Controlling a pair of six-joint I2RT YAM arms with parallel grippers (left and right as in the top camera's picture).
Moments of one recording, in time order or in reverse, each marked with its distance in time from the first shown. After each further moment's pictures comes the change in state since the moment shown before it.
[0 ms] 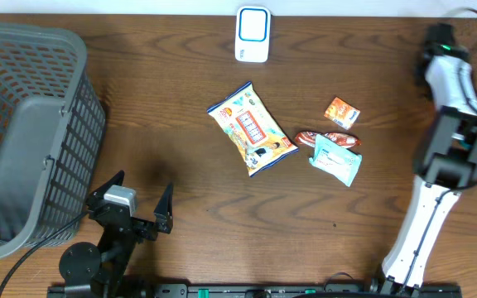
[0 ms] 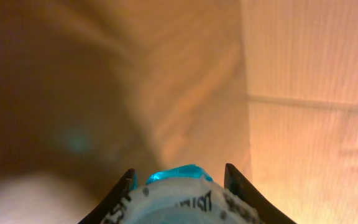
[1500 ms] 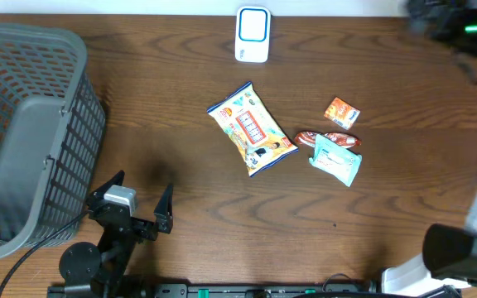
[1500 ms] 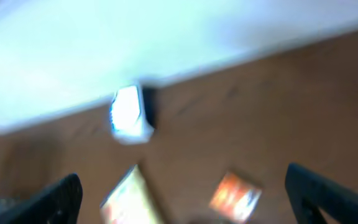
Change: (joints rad) left arm 0.000 0.000 0.000 0.000 0.000 0.000; right arm 0.193 -0.788 -0.024 -0.250 -1.320 0.448
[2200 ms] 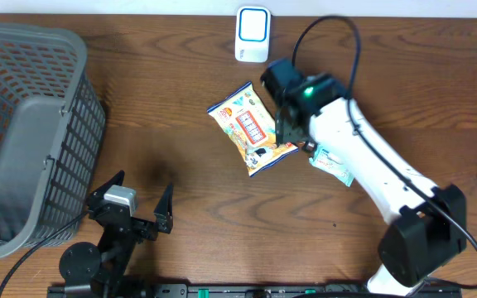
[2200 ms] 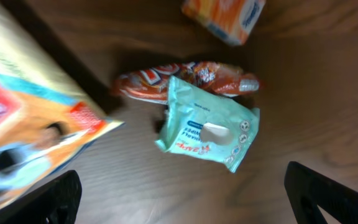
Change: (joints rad) left arm 0.000 0.000 0.000 0.000 0.000 0.000; right arm 0.686 0.075 -0.550 -0.120 0.802 0.327
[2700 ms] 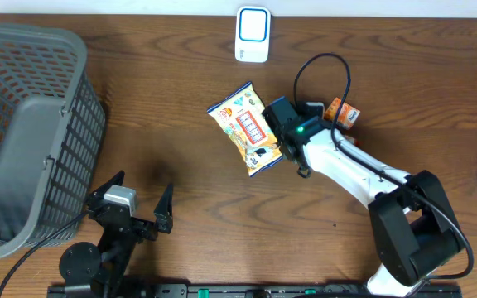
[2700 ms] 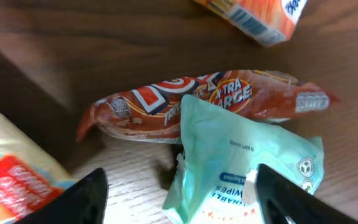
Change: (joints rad) left arm 0.000 0.000 0.000 0.000 0.000 0.000; right arm 0.000 0.001 -0.389 0.499 0.090 0.023
